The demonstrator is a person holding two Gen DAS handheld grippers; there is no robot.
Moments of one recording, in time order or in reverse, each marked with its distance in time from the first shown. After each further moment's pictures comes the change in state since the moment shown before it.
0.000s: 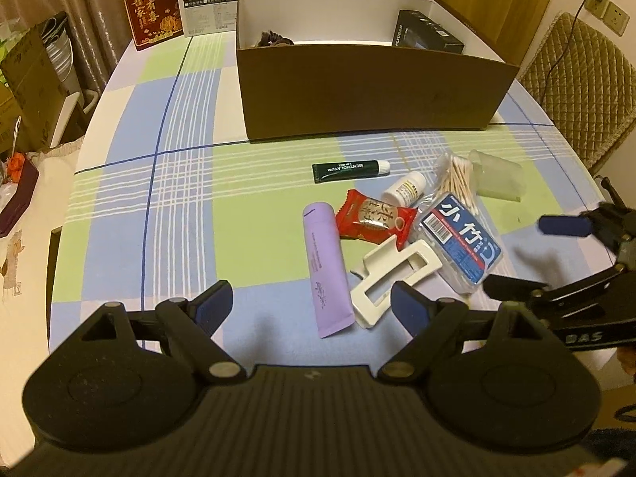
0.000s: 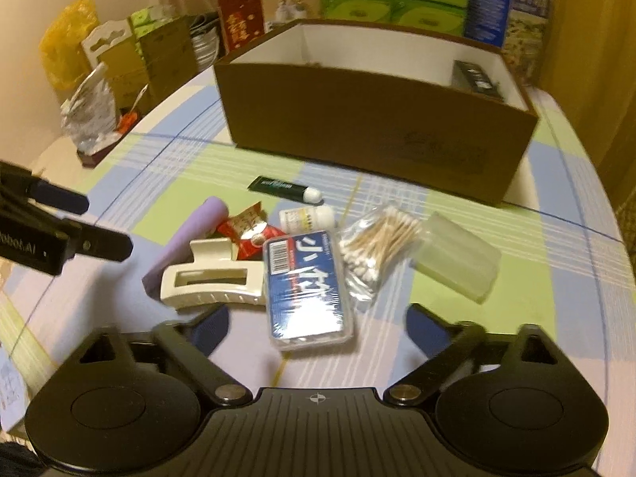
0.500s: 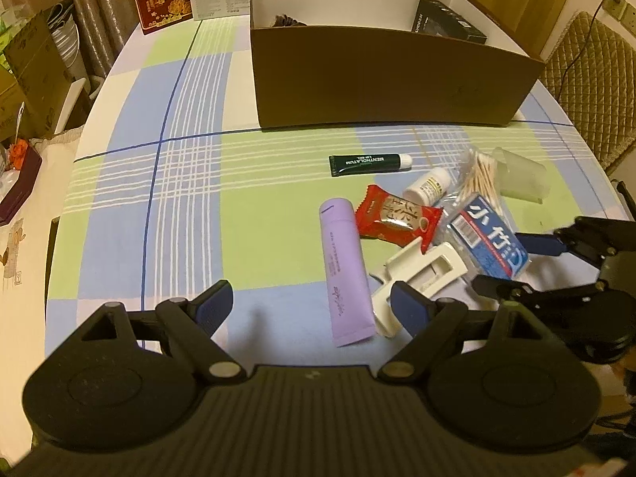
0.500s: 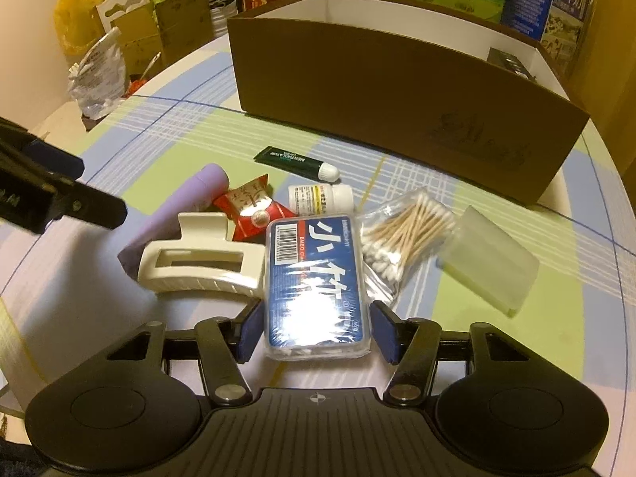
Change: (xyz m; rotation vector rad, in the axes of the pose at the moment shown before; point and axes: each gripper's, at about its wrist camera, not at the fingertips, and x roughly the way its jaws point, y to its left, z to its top) left arm 0.023 0.010 0.005 -0.026 0.034 0.020; right arm 0.037 0.000 -0.003 -0.083 0.048 0.003
